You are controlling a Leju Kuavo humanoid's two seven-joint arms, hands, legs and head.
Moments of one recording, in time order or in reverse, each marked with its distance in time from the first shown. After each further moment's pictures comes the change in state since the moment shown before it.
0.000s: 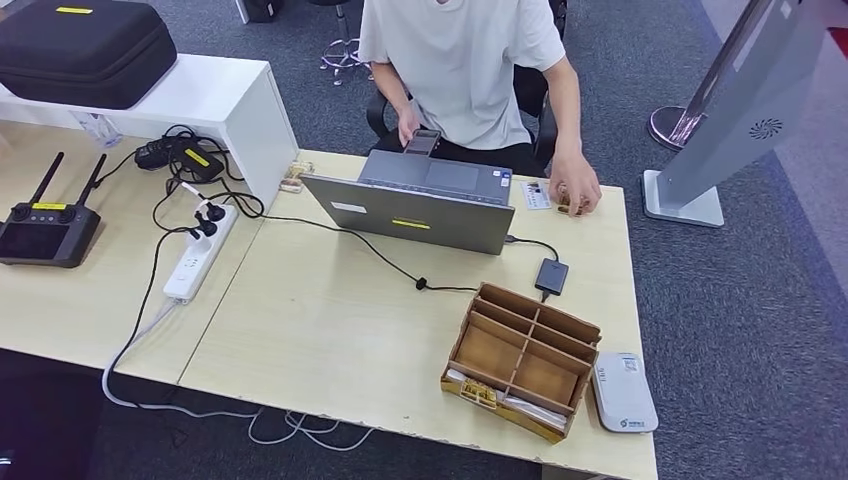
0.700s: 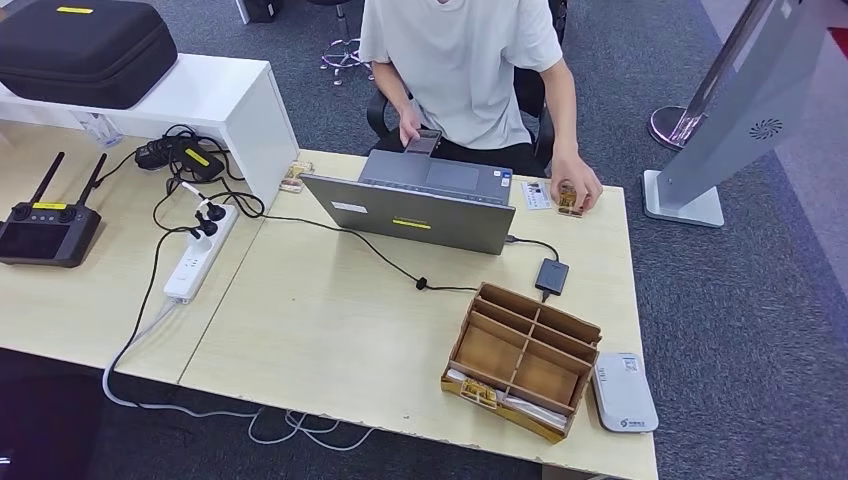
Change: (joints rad) left arm 0.022 0.063 -0.143 0.000 -0.061 -0.016 0.008; right arm 0.040 0.126 0.233 0.023 -0.054 0.317 0.056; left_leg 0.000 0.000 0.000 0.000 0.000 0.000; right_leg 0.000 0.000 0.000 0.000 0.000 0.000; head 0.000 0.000
